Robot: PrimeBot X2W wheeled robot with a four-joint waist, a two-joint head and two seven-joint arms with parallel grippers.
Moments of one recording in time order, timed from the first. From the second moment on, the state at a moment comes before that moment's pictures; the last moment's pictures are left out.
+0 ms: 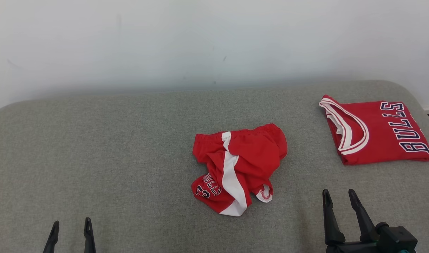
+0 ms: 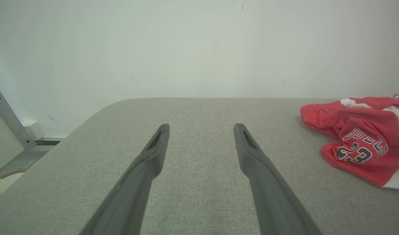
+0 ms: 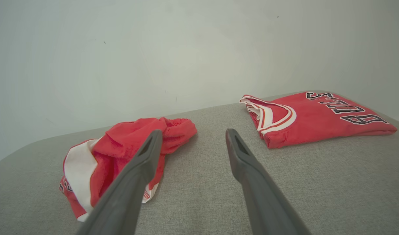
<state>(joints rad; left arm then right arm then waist) 0.12 0.05 0.16 0.08 -0.07 -0.12 -0.26 0.04 -0.05 0.01 0.16 0.23 0.13 -0.26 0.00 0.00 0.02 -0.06</state>
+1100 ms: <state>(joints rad) 0.11 0.05 0.12 0.09 -0.10 -0.12 -0.26 0.04 -0.05 0.01 0.16 0.23 0.13 -0.26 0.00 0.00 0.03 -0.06</state>
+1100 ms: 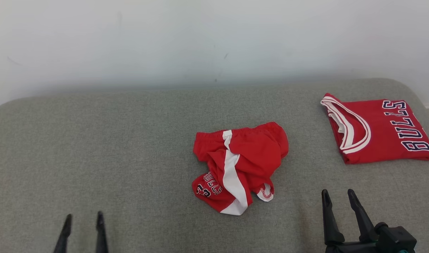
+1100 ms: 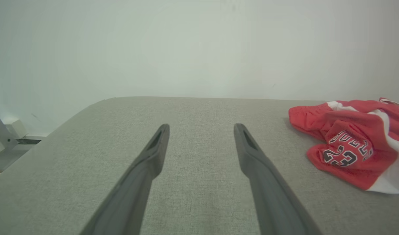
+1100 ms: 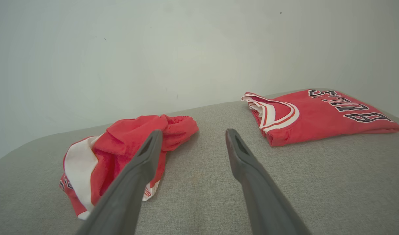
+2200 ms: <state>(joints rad) -0.33 0.13 -0.37 0.60 -0.21 -0.13 -0.26 -0.05 -0.05 0.02 0.15 0.26 0.13 -0.26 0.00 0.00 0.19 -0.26</state>
